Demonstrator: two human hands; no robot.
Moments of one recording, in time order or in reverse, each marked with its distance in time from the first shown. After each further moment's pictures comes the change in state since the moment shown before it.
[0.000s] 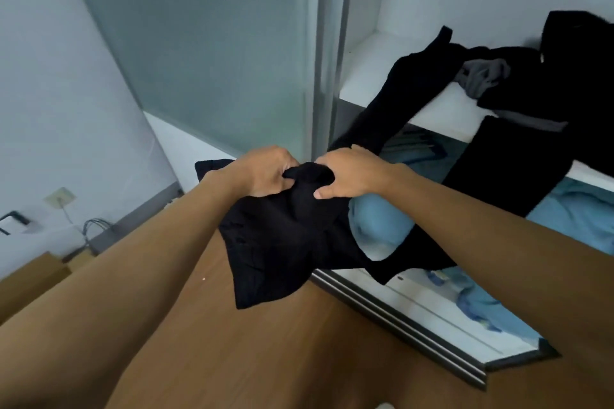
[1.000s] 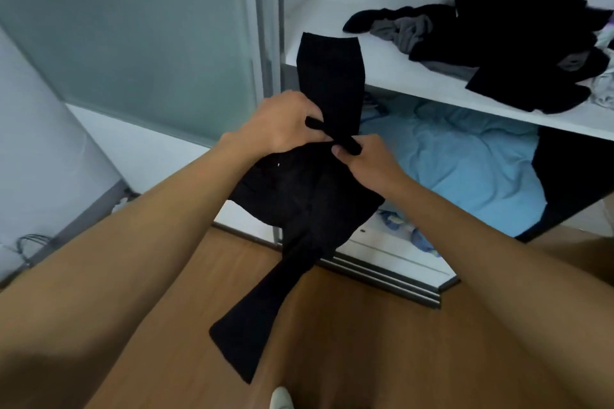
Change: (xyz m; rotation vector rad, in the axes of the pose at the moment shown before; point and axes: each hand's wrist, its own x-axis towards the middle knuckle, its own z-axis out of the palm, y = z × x) left_hand 0.006 0.085 -0.005 -0.154 0.239 0.314; right_hand -0.122 -0.011 0.048 0.751 0.540 0.450
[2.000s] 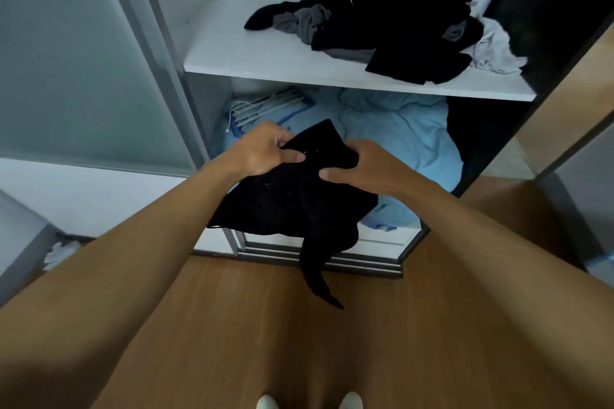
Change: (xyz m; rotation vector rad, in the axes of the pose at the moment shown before) left_hand 0.062 0.072 0.099 -0.353 -0.248 -0.031; right_hand -0.067 0.083 -0.123 -0.083 -0.069 0.047
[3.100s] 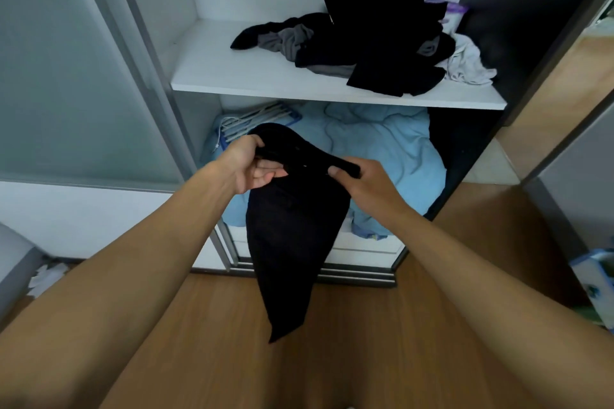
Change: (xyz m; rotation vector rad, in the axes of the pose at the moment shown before) left_hand -0.003 0.025 0.006 -1.016 0.121 -0.685; right_hand -0.033 0.012 0.010 0.415 0.291 0.052
